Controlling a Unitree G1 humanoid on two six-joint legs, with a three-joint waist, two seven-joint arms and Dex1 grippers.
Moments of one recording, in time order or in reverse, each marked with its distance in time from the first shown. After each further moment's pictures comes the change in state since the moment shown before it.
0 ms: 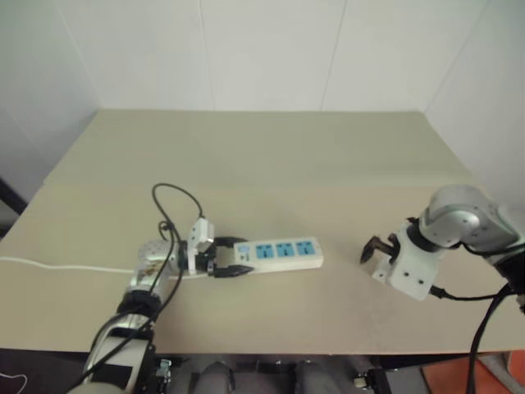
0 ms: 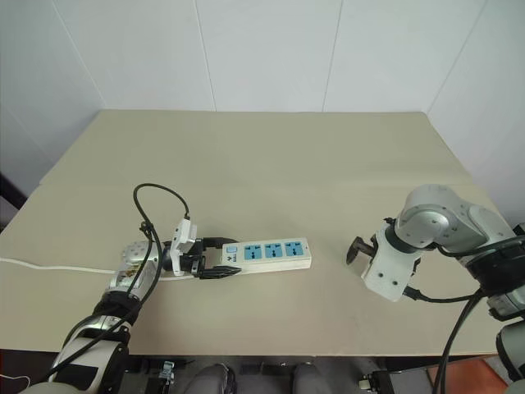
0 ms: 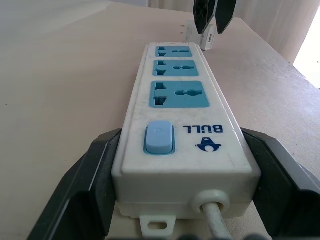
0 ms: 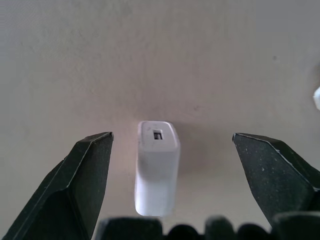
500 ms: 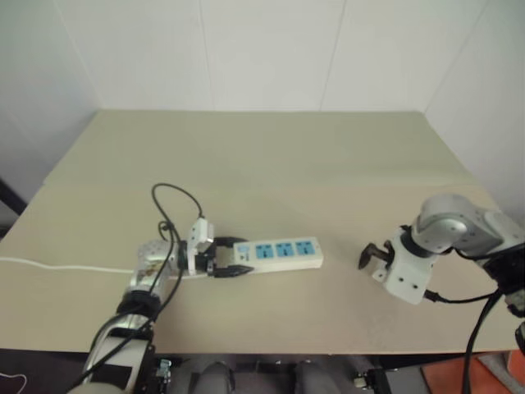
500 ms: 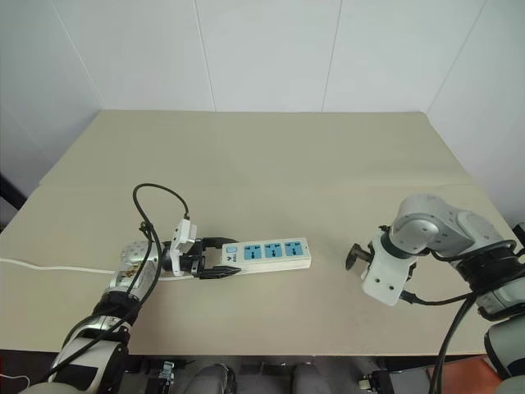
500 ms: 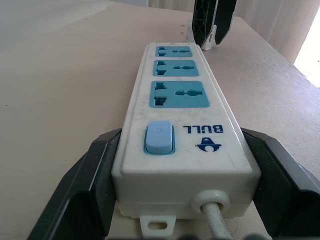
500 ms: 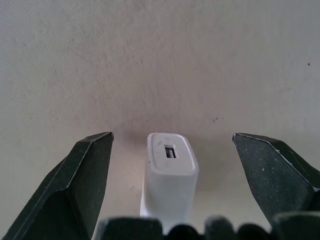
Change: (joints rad) left arm 0.001 0.001 -0.001 0.000 -0.001 -0.001 0.003; right arm 0.000 0.047 0.019 0.086 -0.078 -0.072 -0.049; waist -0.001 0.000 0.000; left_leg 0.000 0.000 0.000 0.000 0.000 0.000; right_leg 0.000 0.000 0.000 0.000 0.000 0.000
